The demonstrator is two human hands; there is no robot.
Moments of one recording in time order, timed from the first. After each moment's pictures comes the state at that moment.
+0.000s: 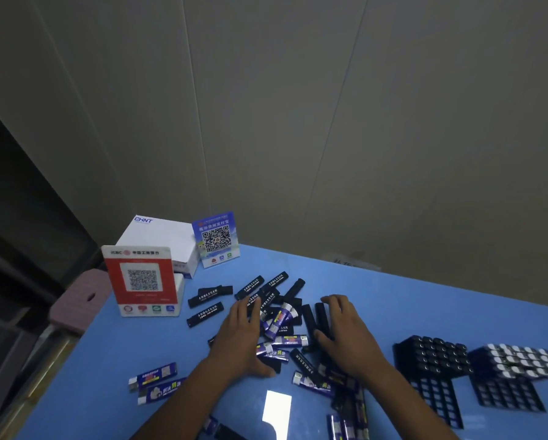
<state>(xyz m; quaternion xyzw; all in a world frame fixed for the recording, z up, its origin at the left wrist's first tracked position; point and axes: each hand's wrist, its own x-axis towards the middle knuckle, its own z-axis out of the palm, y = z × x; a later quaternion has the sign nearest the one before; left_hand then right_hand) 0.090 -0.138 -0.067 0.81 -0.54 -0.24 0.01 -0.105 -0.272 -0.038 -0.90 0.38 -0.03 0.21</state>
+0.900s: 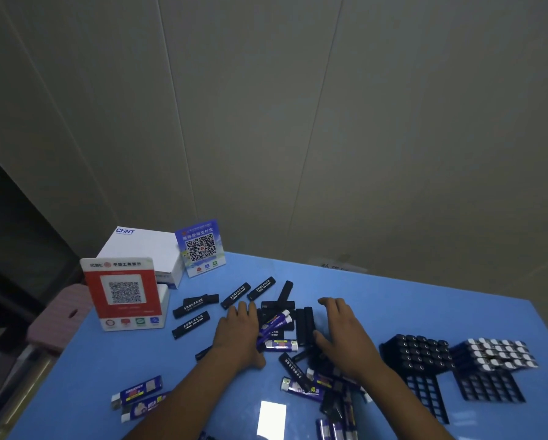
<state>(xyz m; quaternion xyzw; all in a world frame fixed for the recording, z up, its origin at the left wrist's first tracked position) 0.082 -0.175 -0.059 0.81 -0.55 -0.19 -0.08 -0.121 -0.283 -0.039 -0.89 0.40 -0.06 0.22</state>
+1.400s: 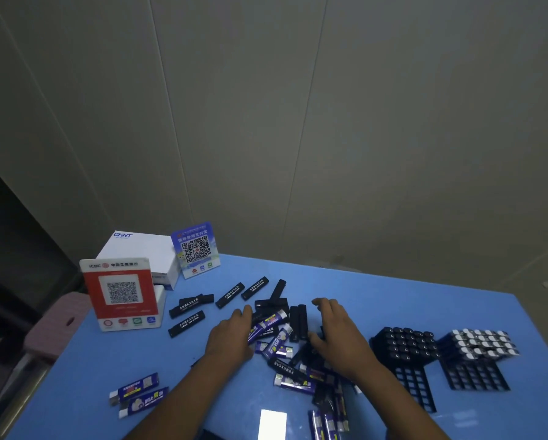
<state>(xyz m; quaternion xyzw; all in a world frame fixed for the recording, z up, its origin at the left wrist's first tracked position) 0.069 -0.160 -0.050 0.83 -0.52 -0.20 0.01 -0.135 -0.270 -0.028 -0.89 0.40 -0.06 0.22</state>
